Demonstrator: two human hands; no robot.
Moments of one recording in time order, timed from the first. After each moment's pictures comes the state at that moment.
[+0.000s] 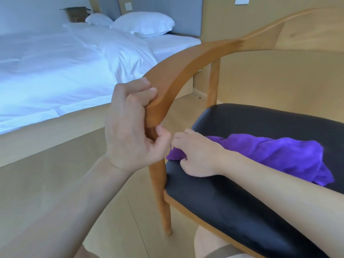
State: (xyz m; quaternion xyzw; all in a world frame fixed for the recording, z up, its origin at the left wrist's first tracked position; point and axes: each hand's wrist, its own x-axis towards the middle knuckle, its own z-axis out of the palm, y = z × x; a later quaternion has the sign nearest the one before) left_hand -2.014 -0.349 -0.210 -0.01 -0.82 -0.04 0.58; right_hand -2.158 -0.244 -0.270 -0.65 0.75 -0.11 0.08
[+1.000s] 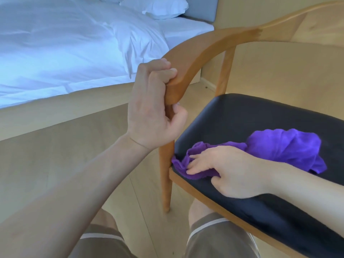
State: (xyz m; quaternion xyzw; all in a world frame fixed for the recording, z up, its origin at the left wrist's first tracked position) left_hand -2.013 -0.346 -0.210 -0.02 -0.81 -0.10 0.58; right_hand -2.125 -0.164 -0.246 -0.68 0.69 -0.09 0.21
